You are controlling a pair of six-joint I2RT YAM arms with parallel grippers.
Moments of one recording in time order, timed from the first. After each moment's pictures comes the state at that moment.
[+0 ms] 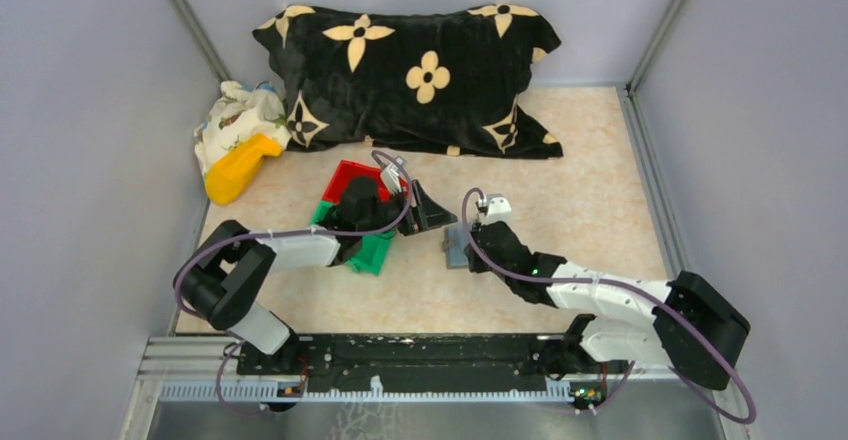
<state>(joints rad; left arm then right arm) -0.68 1.58 0.63 0.69 0.48 -0.97 0.91 1.14 0.44 0.06 0.34 0.57</state>
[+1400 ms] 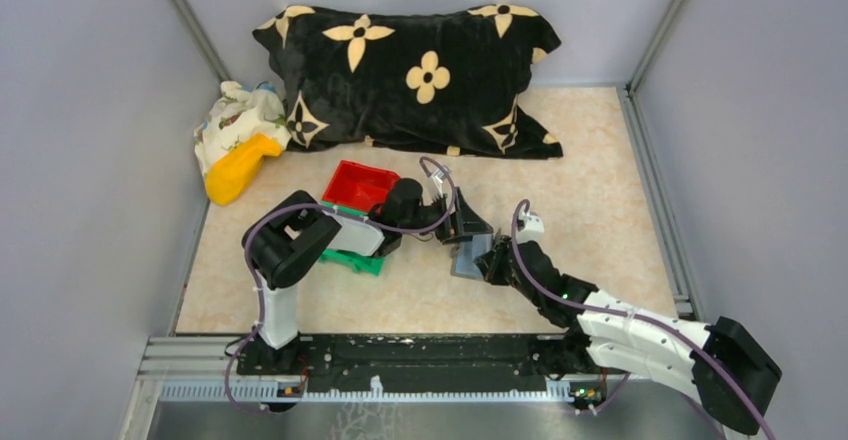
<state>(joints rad) -0.79 1.94 0.86 0.82 0.54 -1.08 0.86 0.82 0.21 0.09 0.27 0.84</state>
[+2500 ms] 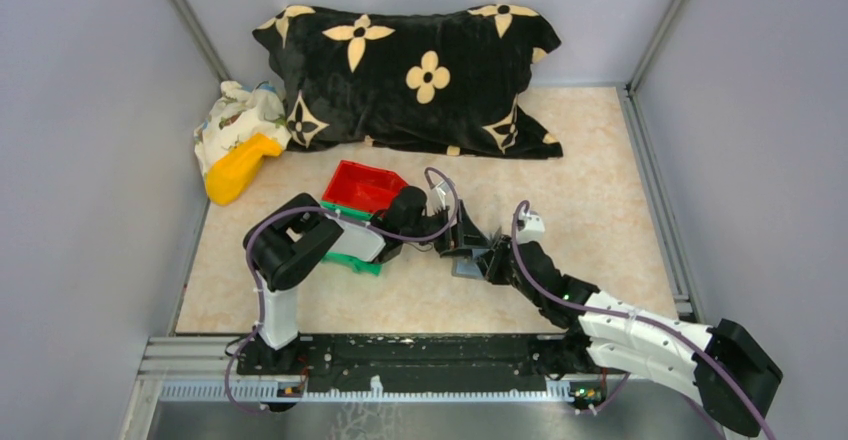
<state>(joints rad) -0.83 1.95 0.82 0.76 0.56 -1.08 0.86 0.80 0.20 0.10 0.28 0.81</state>
